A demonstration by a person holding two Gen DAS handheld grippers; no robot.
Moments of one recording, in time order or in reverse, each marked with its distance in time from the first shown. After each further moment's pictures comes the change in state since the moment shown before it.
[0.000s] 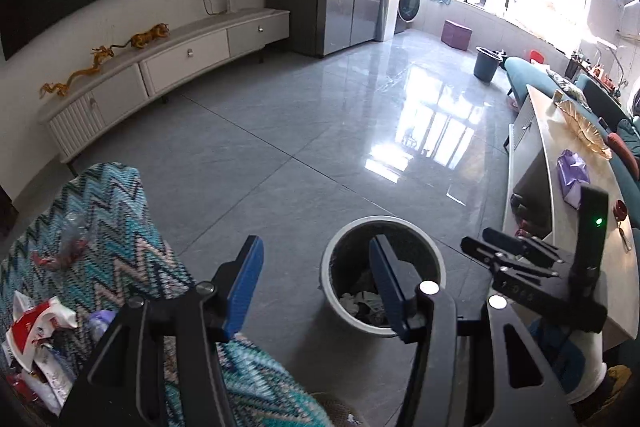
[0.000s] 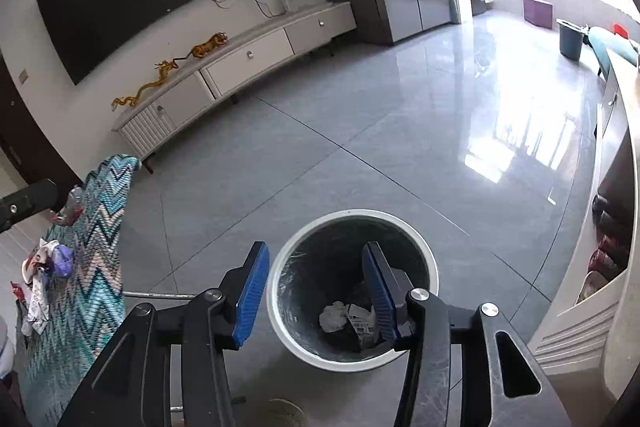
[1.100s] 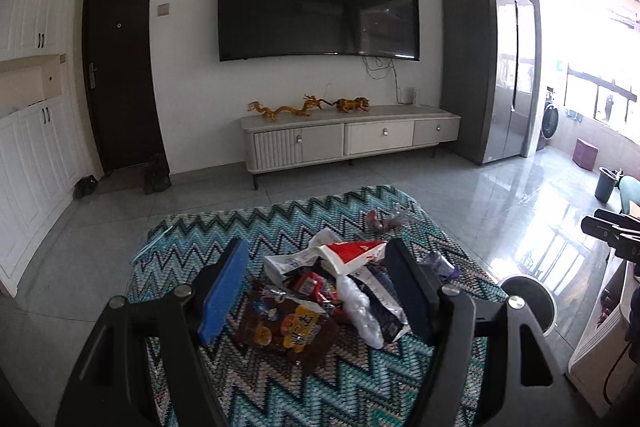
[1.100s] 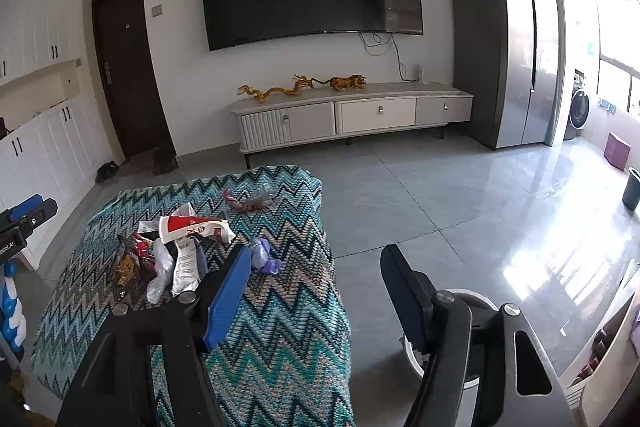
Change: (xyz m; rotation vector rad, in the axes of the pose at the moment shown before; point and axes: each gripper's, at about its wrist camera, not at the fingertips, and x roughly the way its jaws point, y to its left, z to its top) left arm -0.285 0.214 -0.182 -0.322 -0.350 0.488; right arm -0.125 0.264 -0.029 -0.422 -0.157 0.185
